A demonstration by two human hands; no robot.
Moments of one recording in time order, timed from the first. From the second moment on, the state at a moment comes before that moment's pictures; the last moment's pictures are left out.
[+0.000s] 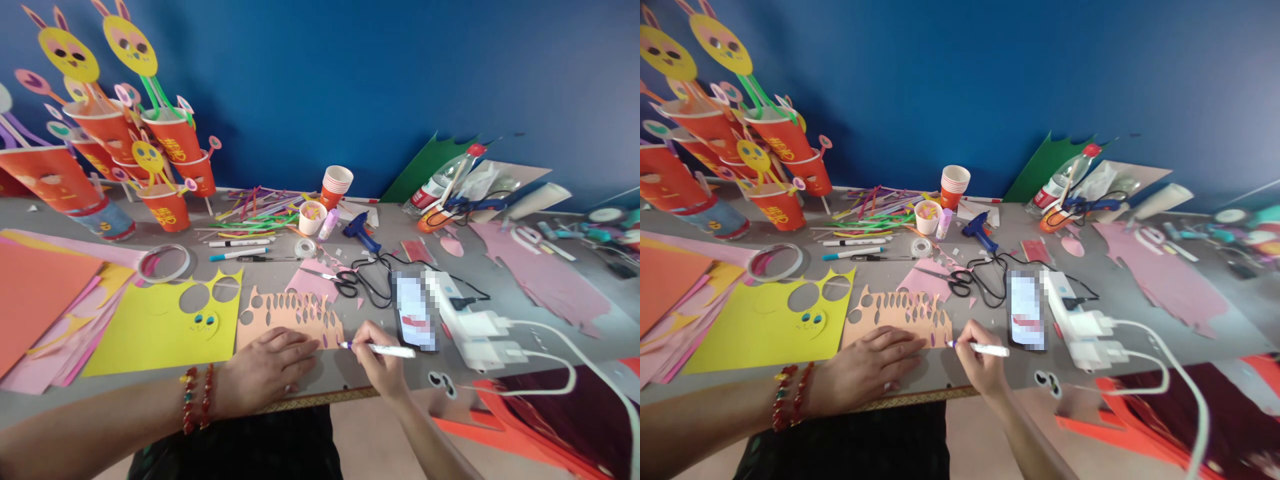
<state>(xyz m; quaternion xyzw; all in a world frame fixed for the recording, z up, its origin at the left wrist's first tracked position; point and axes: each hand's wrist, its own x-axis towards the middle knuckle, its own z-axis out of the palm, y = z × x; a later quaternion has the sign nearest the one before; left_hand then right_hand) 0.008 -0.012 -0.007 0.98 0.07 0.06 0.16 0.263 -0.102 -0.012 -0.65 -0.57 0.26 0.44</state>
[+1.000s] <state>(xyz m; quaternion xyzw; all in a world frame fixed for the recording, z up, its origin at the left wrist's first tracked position) 0.009 -0.011 -0.005 0.98 0.08 0.05 0.17 0.261 -0.099 -0.012 -0.66 -0.55 0.24 0.45</state>
